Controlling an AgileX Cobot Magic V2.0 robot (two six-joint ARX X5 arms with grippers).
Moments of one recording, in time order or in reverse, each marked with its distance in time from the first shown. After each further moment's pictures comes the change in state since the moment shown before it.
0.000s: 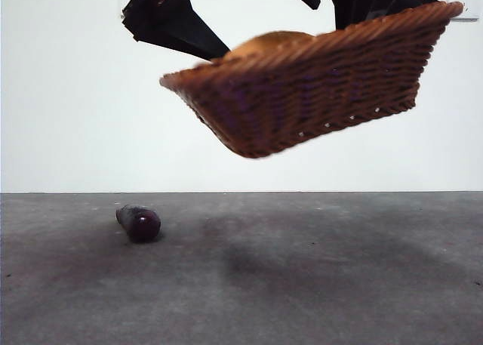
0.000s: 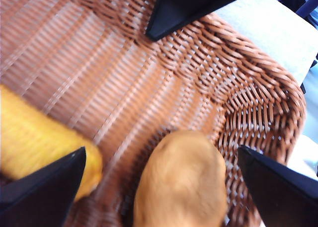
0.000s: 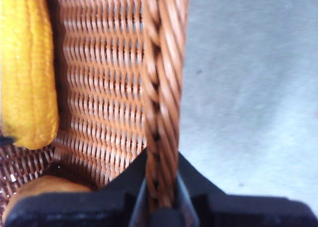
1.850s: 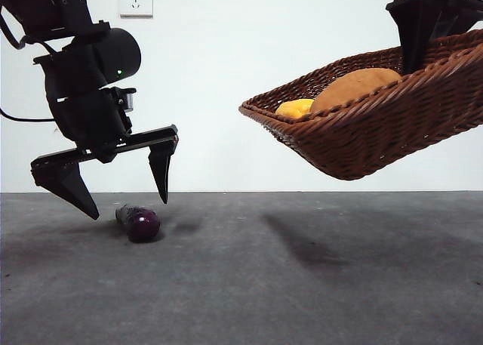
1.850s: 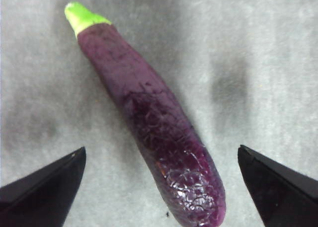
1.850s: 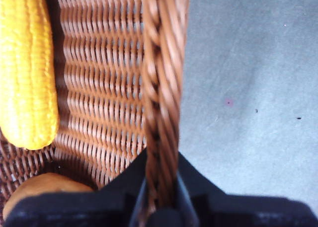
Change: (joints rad) left arm 0.560 0.549 0.214 -0.126 -0.037 -0.168; right arm -0.204 0.003 0.000 -0.042 0.048 -0.098
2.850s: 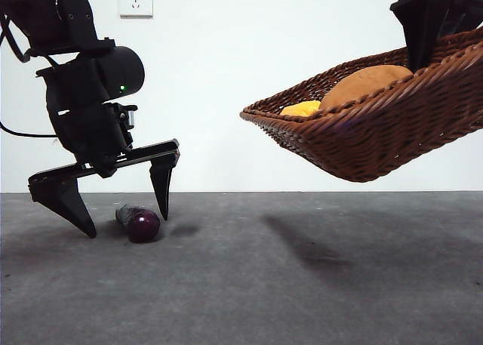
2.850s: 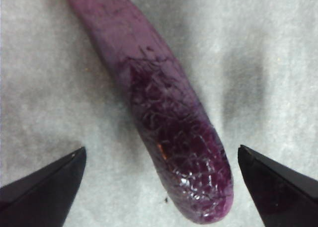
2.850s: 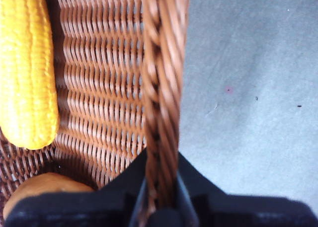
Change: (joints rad) left arm -0.001 0.043 0.006 -0.048 0.037 -0.029; right arm 0.000 0.000 0.000 -0.042 0.000 -0.011
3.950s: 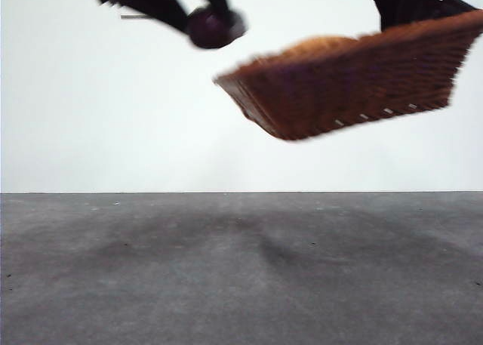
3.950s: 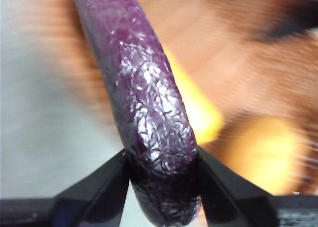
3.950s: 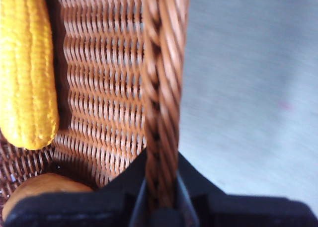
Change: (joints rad) left arm -0.365 -0.462 0.098 -0.154 0.067 0.270; right arm 0.002 0.000 0.000 0.071 -0.201 0.042
